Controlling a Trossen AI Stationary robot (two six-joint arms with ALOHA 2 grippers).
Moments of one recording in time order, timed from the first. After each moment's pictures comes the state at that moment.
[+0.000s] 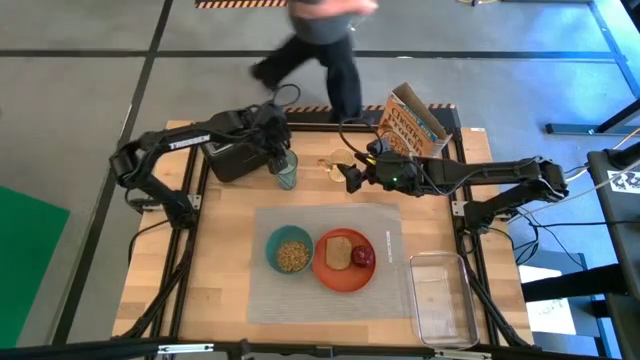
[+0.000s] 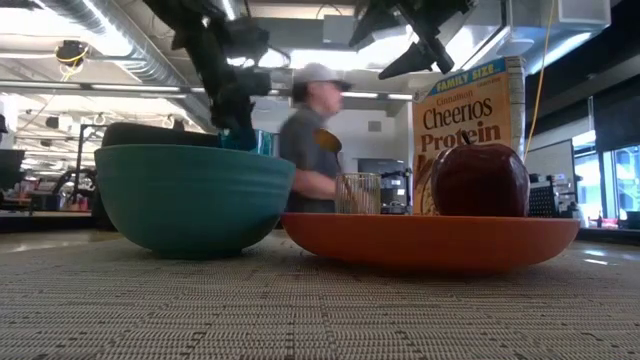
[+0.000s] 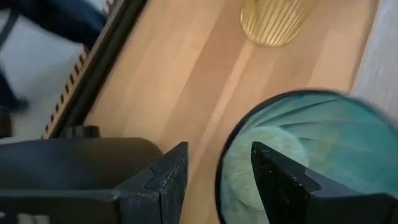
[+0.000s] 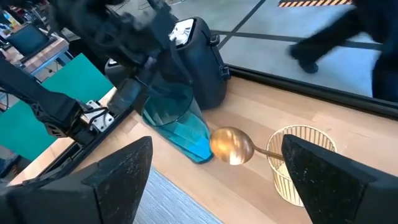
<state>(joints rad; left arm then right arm) 0.59 1.50 1.17 -0.70 0.02 0.14 -0.01 1.36 1.13 -0.27 0.50 0.73</state>
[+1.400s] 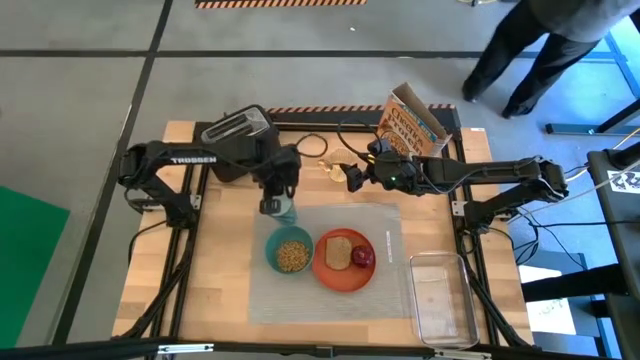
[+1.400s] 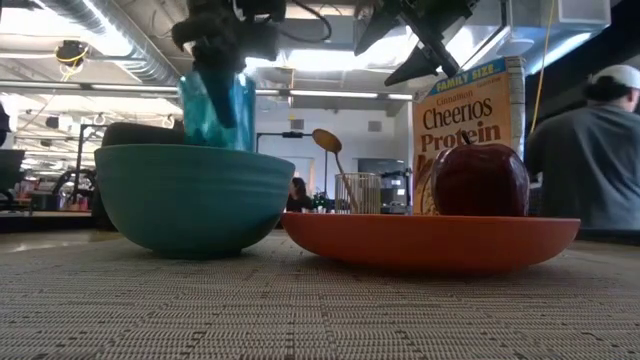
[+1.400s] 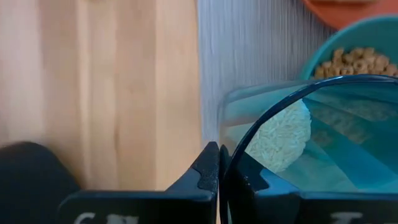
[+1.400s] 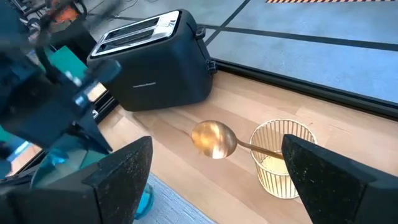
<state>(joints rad) 0.21 1.55 1.34 -1.07 0.03 0.16 -0.03 1.36 1.13 -0.33 0.51 0.73</state>
